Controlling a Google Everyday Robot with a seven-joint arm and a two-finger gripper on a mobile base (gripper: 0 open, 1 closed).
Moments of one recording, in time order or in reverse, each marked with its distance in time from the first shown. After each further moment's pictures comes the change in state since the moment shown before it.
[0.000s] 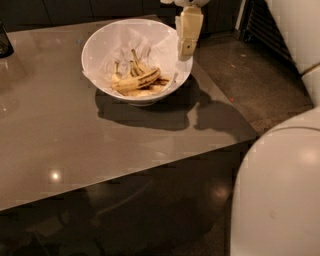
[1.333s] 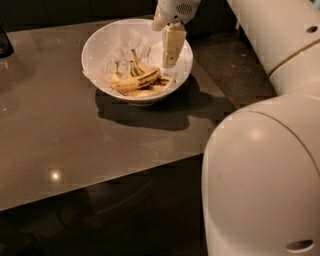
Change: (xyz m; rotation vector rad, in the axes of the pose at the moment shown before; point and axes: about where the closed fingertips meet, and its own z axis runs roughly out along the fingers) arm -0.008 -0.009 0.057 -0.092 -0.024 0.026
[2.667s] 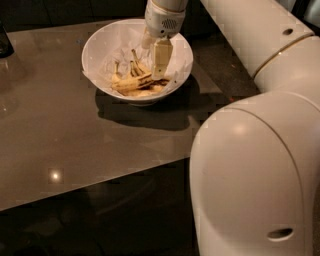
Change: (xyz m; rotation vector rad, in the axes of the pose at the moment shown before) arm -0.020 0.010 0.040 -0.094 -0.015 -0.014
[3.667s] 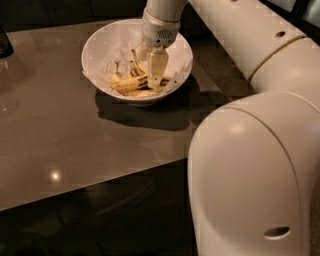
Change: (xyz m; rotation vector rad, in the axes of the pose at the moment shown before) arm -0.007 0.009 0.025 -0.058 -0.011 -0.011
